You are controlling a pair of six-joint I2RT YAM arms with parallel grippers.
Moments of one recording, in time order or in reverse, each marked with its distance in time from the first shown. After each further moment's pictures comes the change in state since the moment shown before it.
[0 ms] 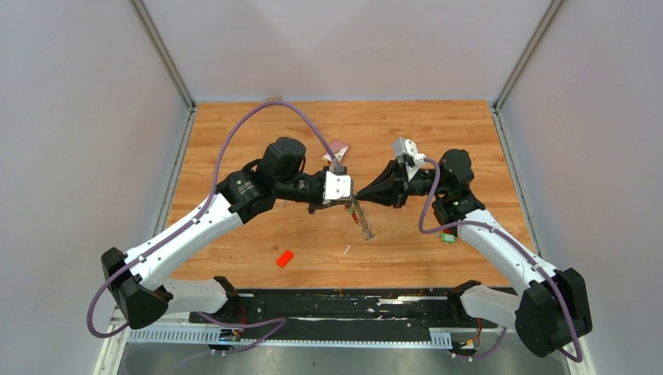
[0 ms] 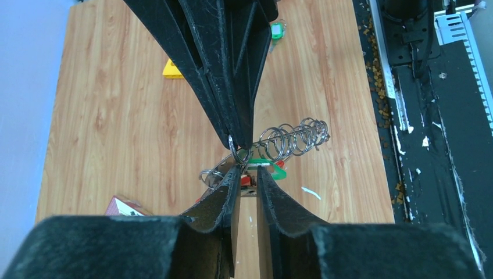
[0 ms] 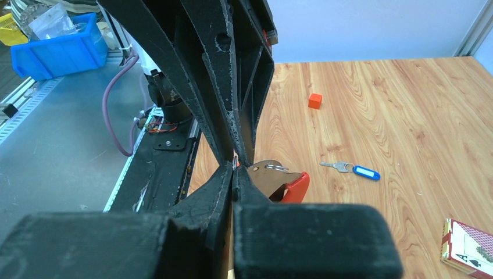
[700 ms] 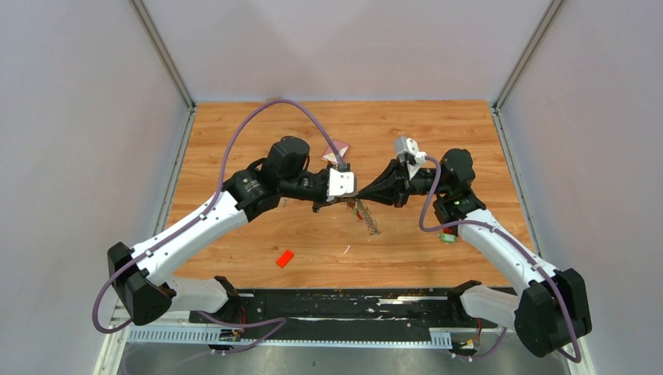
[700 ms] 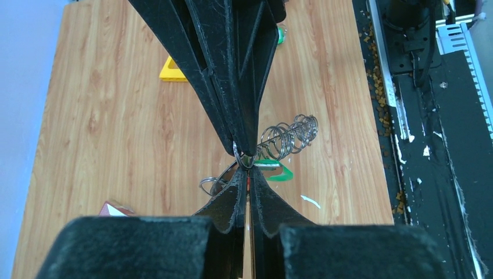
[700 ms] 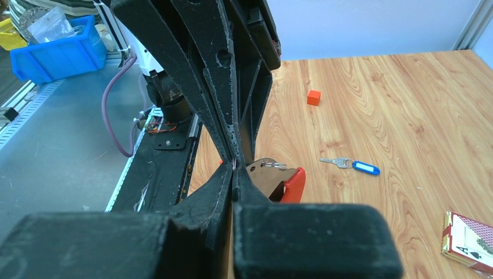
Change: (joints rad) left arm 0.001 0.036 -0.008 0.052 0.009 -0.029; right arm -0.008 0.000 0.000 0.000 0.000 0.015
